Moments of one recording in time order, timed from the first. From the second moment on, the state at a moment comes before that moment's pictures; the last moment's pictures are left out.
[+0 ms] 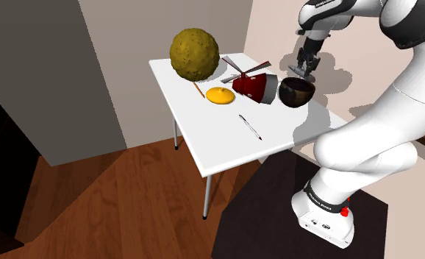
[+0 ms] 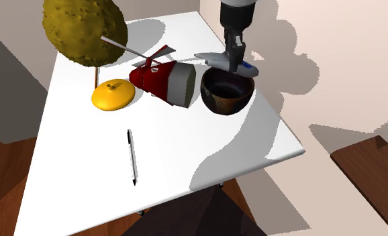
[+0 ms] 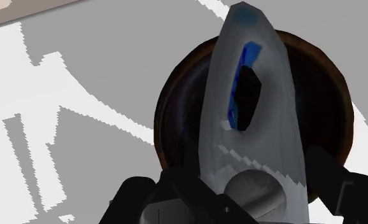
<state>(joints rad) -0.85 -0.06 -0.07 -2.01 -0.08 2.00 -1.75</state>
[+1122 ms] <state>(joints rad) -0.85 -0.04 -0.07 -2.10 -0.08 2.12 -1.74</state>
